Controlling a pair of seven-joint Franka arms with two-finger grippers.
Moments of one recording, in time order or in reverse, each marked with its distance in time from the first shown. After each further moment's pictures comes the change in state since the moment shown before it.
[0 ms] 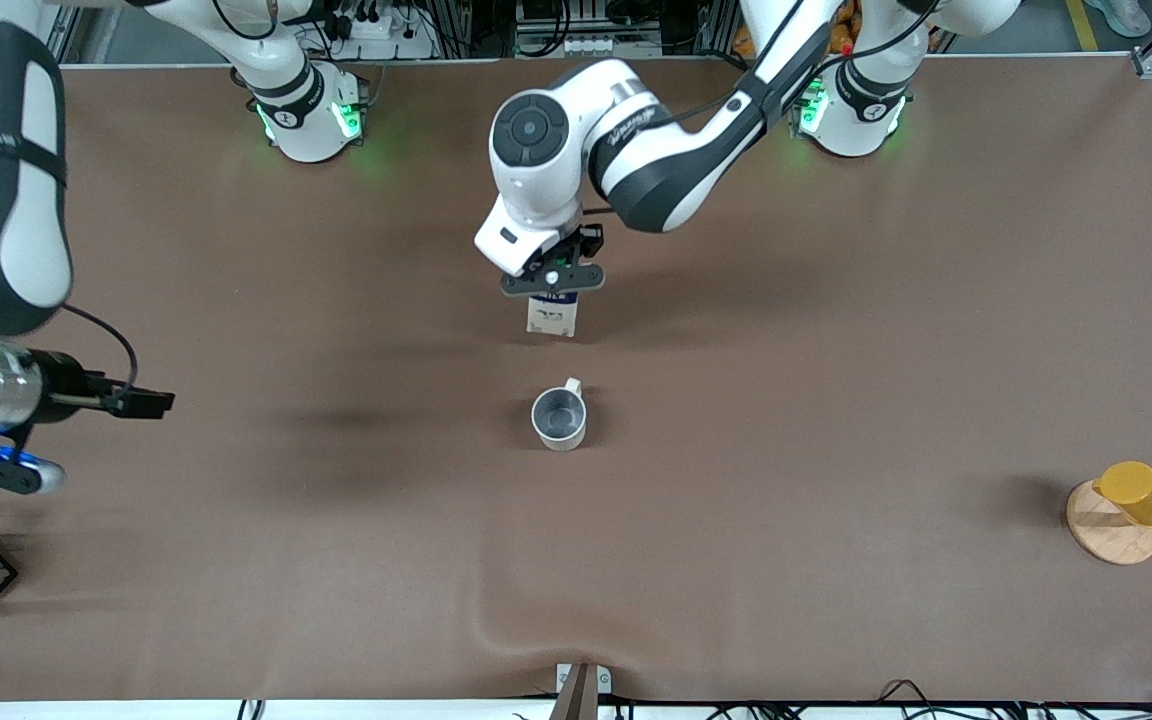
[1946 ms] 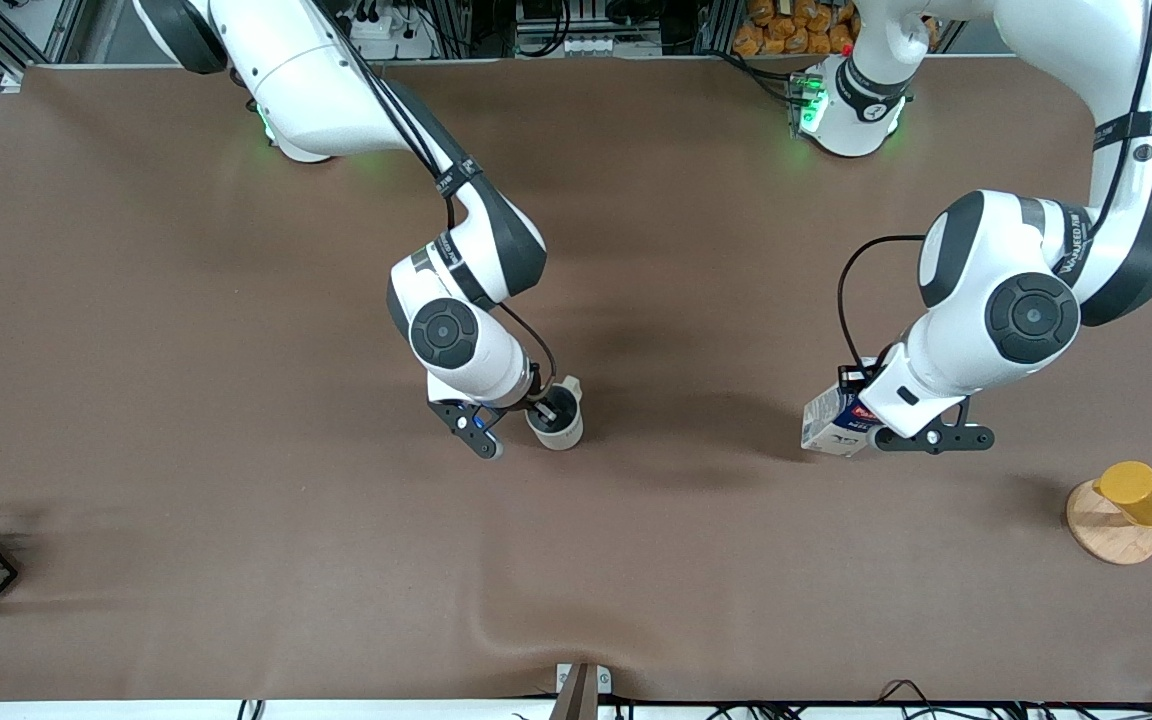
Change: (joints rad) left arm 0.446 -0.253 0.283 -0.325 0.000 0.042 0.777; right arm 0.590 0.286 0.045 -0.126 0.195 0.687 0.974
